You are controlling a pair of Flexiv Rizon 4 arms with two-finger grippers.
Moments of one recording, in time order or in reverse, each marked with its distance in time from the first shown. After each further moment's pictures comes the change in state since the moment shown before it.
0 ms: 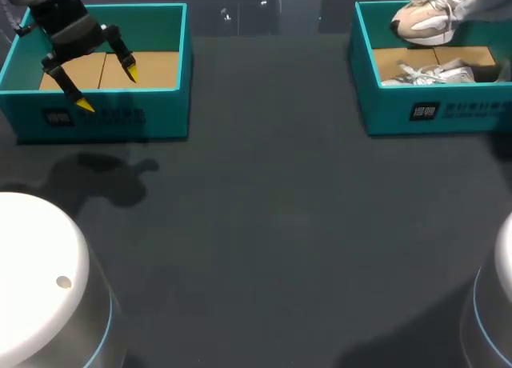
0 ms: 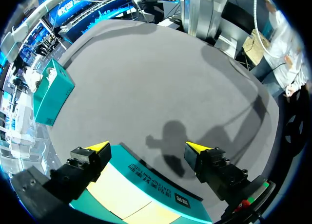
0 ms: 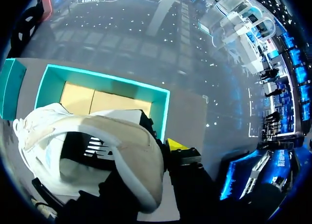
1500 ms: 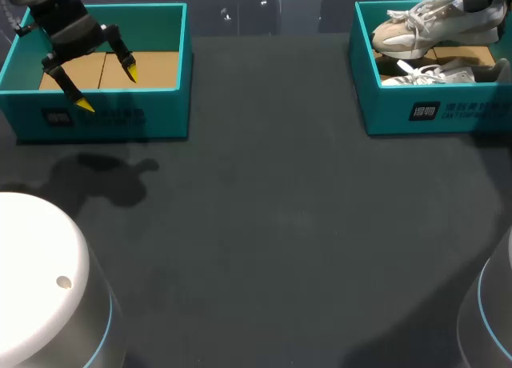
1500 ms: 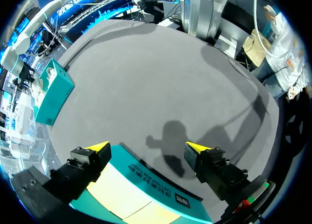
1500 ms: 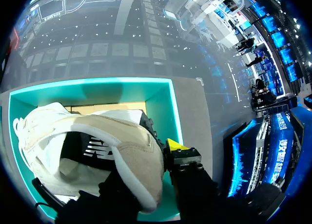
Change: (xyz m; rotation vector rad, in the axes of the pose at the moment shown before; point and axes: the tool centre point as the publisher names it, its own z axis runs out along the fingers) left arm 0.000 0.000 0.000 0.000 0.000 0.000; right arm 0.033 0.006 0.075 0.049 -0.136 0.240
